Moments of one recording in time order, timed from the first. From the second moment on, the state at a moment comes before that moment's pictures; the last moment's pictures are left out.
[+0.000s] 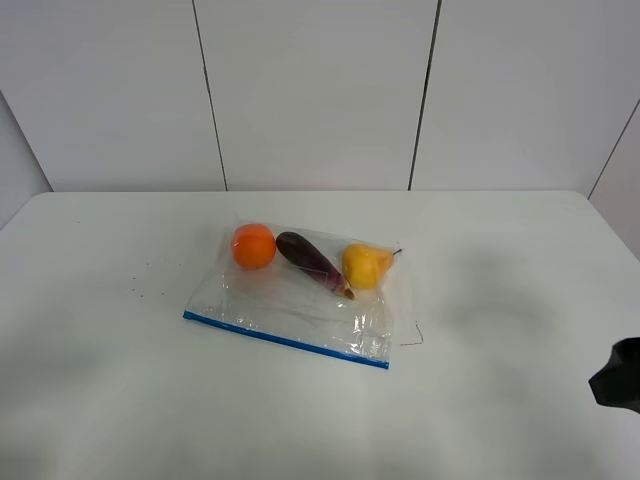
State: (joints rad) left arm -0.03 0.00 -0.49 -0.04 1.06 0.06; right arm 0.03 0.78 -0.60 0.07 1.04 -0.05
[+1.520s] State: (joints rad) left arm -0.03 0.00 -0.49 -0.04 1.06 0.06; right arm 0.03 0.00 -0.49 0.04 1.02 -0.01
